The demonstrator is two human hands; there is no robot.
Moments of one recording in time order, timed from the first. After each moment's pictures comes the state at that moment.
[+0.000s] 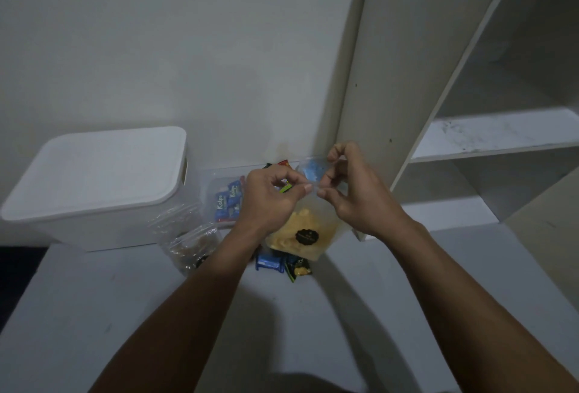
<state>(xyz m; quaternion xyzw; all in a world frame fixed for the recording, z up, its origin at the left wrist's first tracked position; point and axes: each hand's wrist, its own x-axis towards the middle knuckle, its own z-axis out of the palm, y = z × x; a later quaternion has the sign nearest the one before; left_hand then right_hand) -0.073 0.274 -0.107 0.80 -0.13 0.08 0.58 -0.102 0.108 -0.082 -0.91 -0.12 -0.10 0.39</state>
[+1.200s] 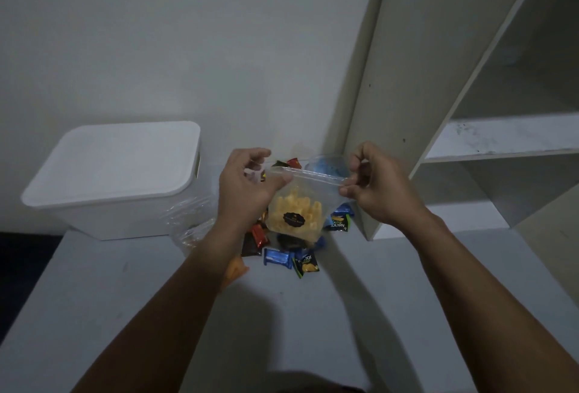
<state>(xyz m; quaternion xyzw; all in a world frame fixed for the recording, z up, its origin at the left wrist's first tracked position) -0.070 0.318 -0.111 0.80 -0.04 0.16 0.58 -0.096 0.100 -0.080 -0.89 -0.04 -0.05 0.45</state>
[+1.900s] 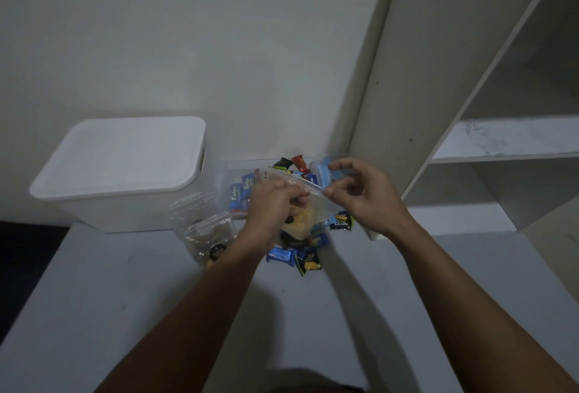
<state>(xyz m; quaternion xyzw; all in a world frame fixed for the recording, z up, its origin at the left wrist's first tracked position) -0.085 0.285 -0.115 0.70 0.11 -0.08 0.70 -0.102 0.118 -0.093 -0.84 -0.06 -0.03 0.53</state>
